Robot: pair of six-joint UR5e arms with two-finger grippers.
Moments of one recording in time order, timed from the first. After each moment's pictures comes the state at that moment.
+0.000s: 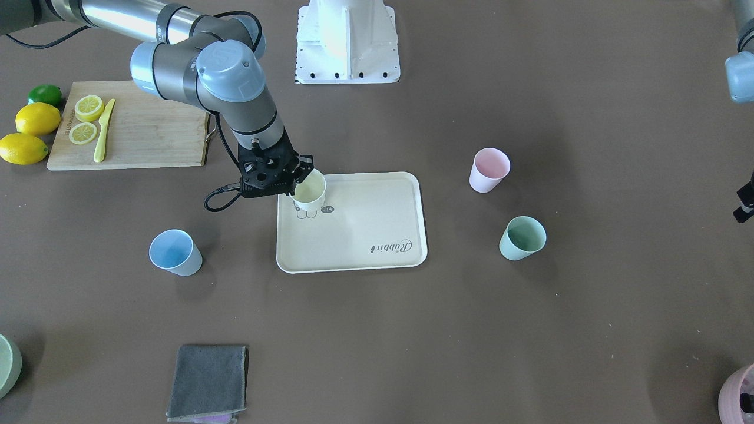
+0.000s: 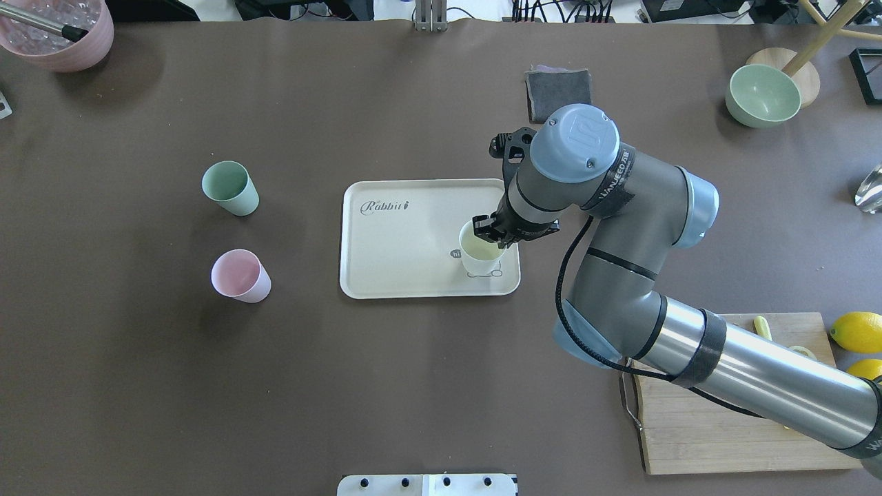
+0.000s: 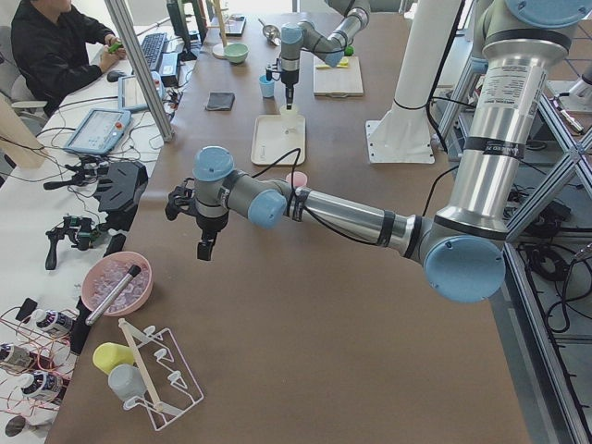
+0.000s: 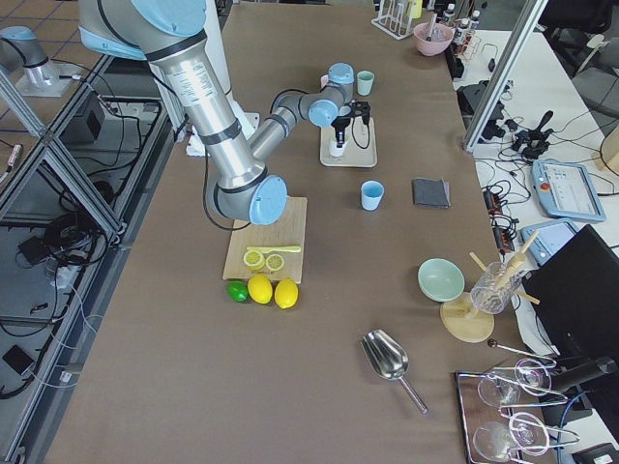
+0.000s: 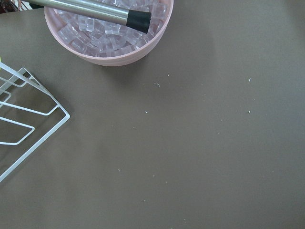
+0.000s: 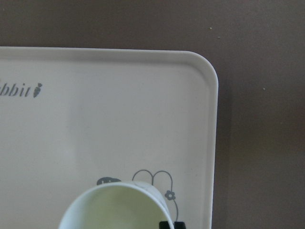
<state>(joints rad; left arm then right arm) -1.38 -1.76 -1.61 -1.81 -2.25 -0.35 0.60 -0.96 1.66 -1.46 1.97 1.08</state>
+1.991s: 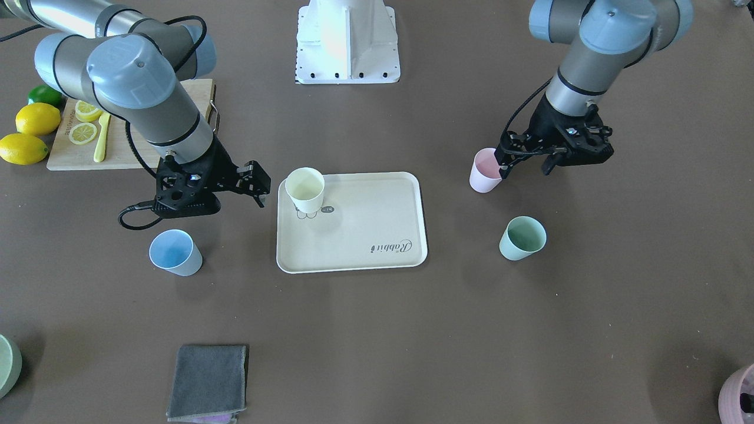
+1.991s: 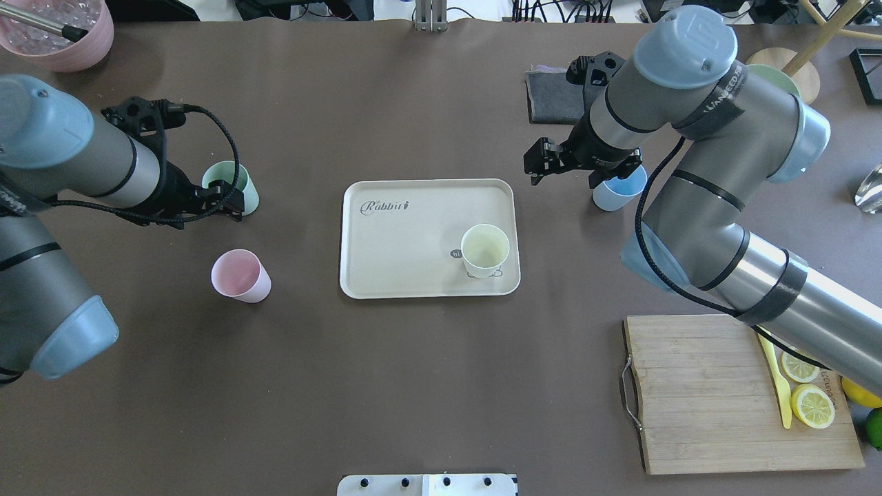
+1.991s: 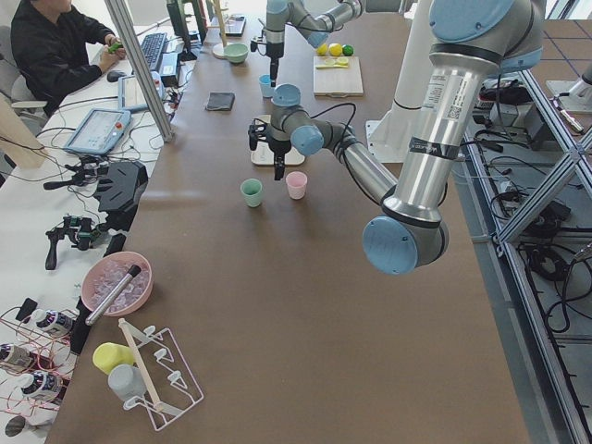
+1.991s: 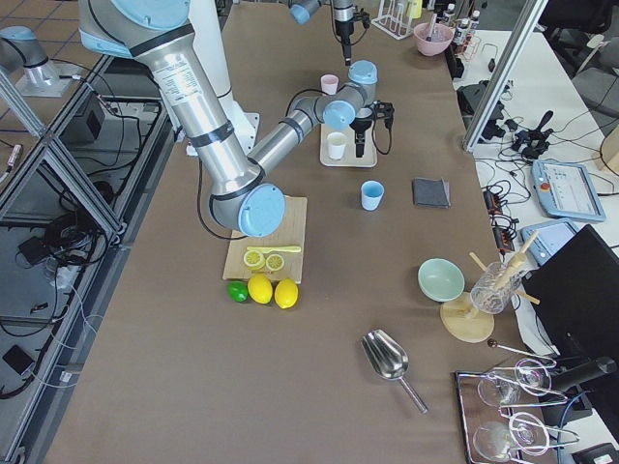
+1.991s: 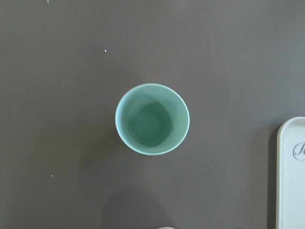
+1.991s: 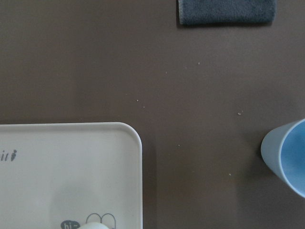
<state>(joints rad) -0.75 -1.85 -1.96 -1.70 -1.97 -1.16 0.81 -1.03 1.72 -1.48 2.10 1.02</state>
